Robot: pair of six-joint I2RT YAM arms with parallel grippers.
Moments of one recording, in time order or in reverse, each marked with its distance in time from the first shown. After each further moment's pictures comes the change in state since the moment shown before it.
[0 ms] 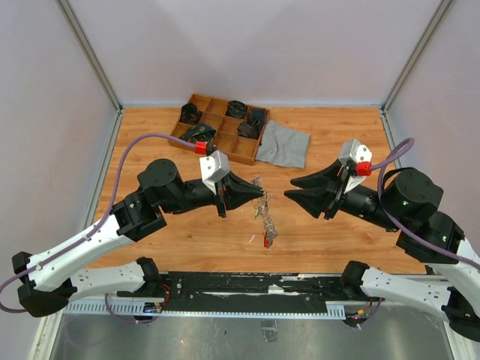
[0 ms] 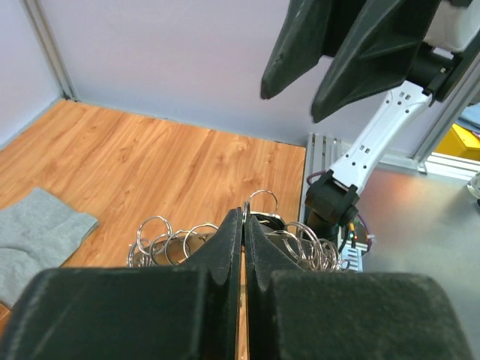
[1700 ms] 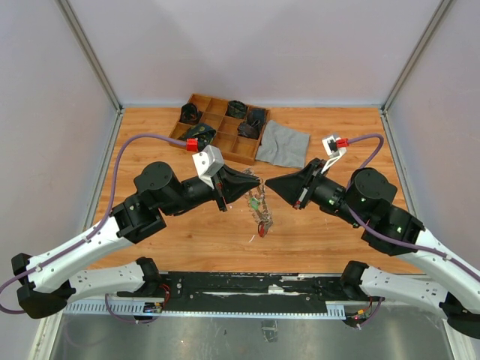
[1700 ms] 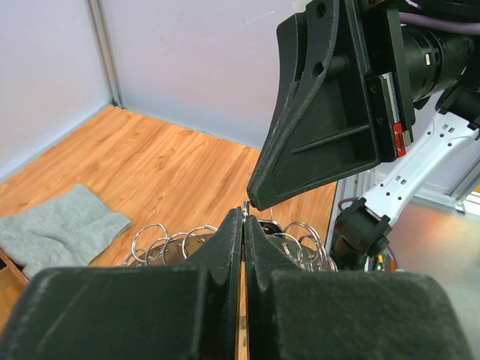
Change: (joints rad) left arm 0.000 -0.026 -0.043 0.085 -0.151 -0.023; right arm 0.000 0.011 -0.259 0.302 0.202 0.657
